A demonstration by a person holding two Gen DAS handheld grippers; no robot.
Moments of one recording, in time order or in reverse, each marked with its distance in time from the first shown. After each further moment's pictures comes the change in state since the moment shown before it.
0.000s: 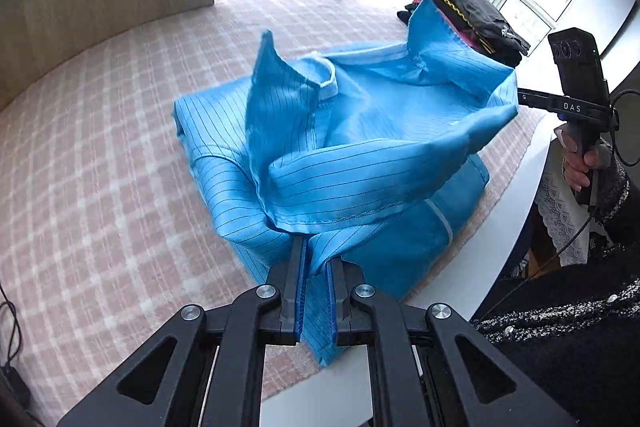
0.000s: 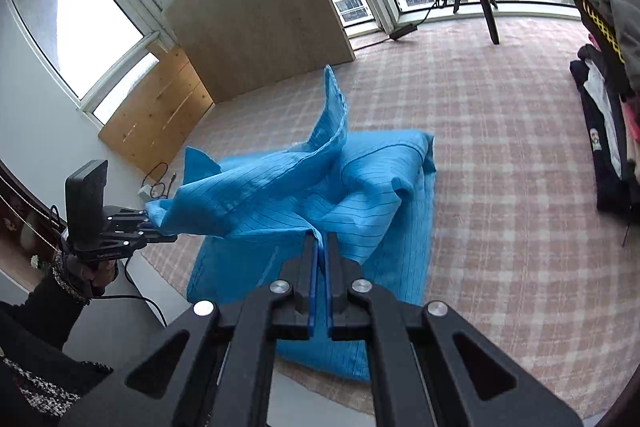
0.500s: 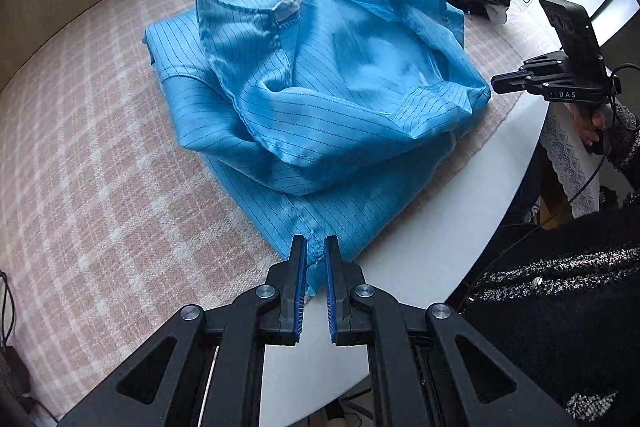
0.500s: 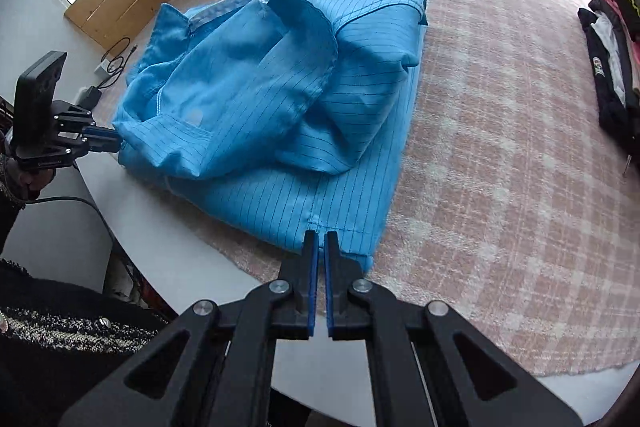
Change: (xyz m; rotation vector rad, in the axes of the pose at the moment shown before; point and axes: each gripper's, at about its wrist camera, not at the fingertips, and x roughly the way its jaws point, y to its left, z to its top) left arm -0.009 -0.020 -0.029 0.102 0.118 0.054; right arm 0.025 -0.003 -0.069 -0.151 0.284 -0.137
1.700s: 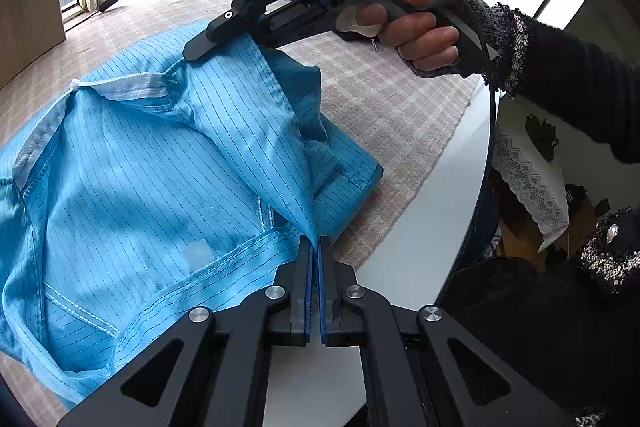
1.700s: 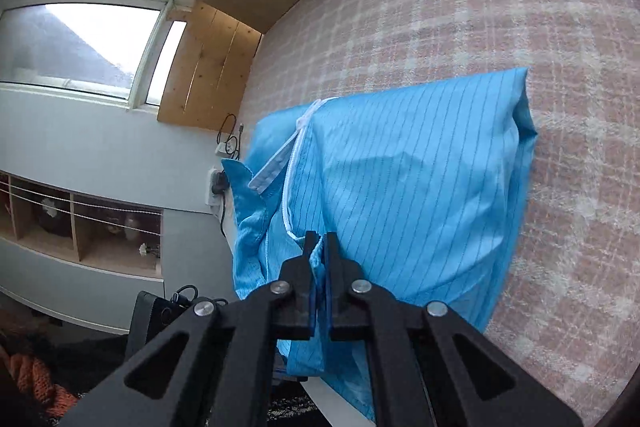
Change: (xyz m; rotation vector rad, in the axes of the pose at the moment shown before) left arm 0.081 -0.118 0.072 0.130 -0.156 -0.156; right arm 0.070 -0.068 0.137 0.254 0.122 0.702
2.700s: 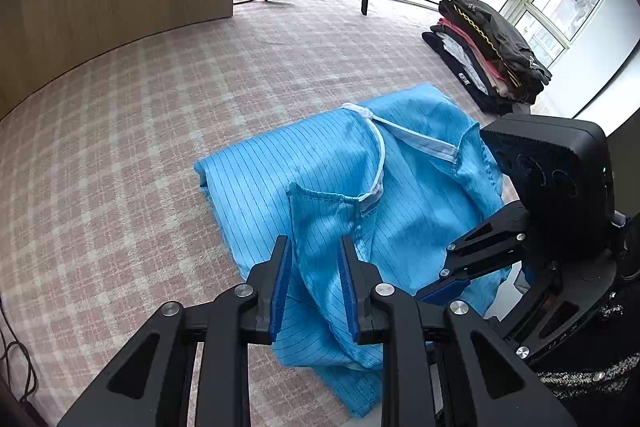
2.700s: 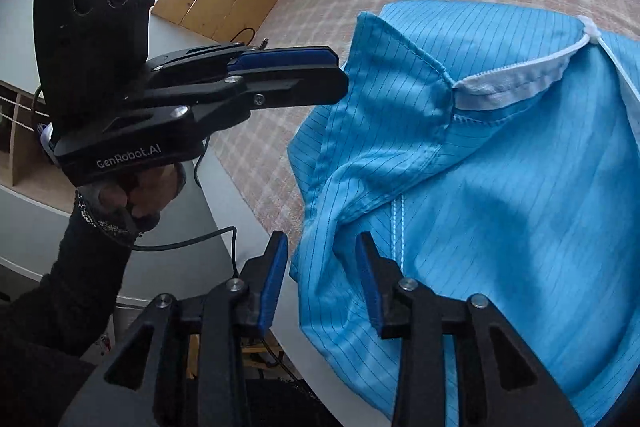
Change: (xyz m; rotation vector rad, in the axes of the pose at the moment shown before) left arm -0.090 0.197 0.007 -0.250 -0.001 0.131; right arm 0.166 0.144 -0.051 -0.227 0.102 -0.178
